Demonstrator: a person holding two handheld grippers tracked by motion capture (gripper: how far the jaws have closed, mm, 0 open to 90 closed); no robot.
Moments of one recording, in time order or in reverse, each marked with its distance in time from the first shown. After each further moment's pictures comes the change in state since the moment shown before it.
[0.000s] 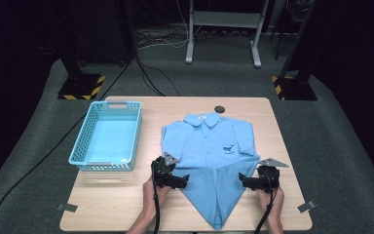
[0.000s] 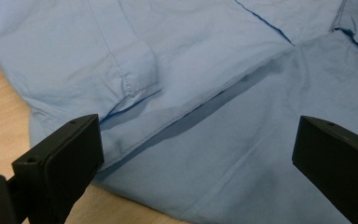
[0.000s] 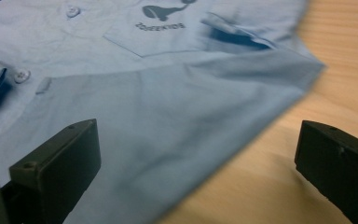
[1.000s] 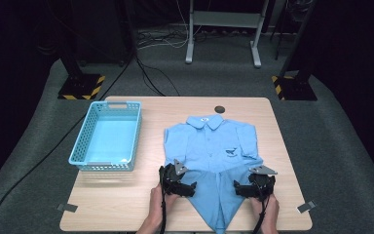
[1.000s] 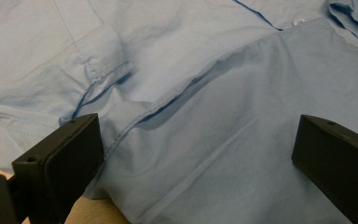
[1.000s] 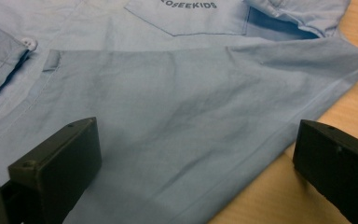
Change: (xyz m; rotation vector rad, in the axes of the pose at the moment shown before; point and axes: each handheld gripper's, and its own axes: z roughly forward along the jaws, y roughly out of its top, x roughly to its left) left arm -0.034 -0.008 0.008 0.010 0.011 0.093; right arm 0.032 -0.016 -0.004 0.050 -0.097 -0.073
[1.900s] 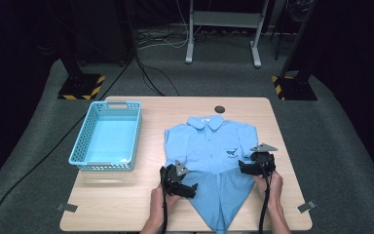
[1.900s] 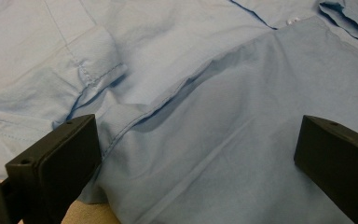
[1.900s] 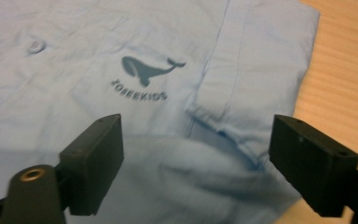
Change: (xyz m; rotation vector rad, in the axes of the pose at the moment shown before) left arm -0.001 0.000 0.000 0.004 -0.016 0.014; right arm -0.032 0.062 0.022 -0.002 -0.022 -0.092
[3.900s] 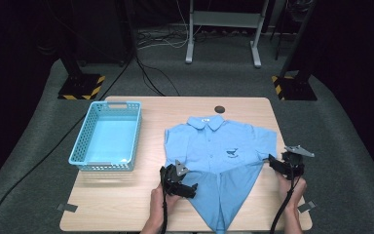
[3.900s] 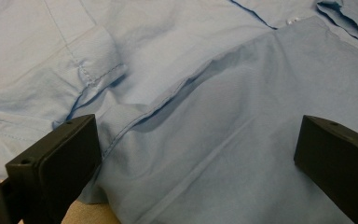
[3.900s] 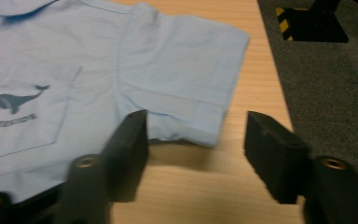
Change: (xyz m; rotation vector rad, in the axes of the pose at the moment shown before) left arm 0.000 0.000 0.000 -0.001 0.000 -0.001; right arm -0.069 -0.030 -0.032 -0.111 -0.157 0.282
